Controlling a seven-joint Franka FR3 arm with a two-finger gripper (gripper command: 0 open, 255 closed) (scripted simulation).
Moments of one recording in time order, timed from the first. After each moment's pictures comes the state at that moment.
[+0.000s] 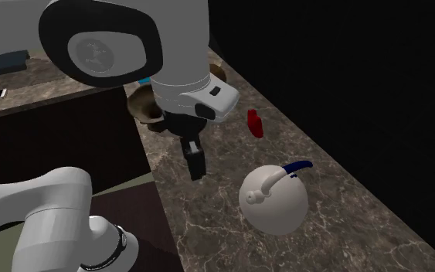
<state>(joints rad) -0.01 -0.78 0.06 -2.40 -0.01 1.59 0.01</state>
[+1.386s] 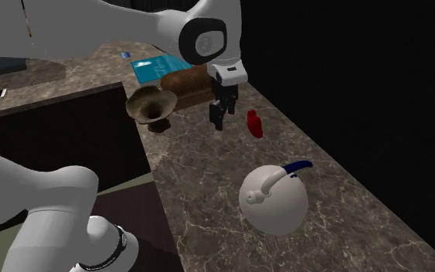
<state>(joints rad) -0.21 -0.25 0.61 -2.13 0.02 1.90 1.14</state>
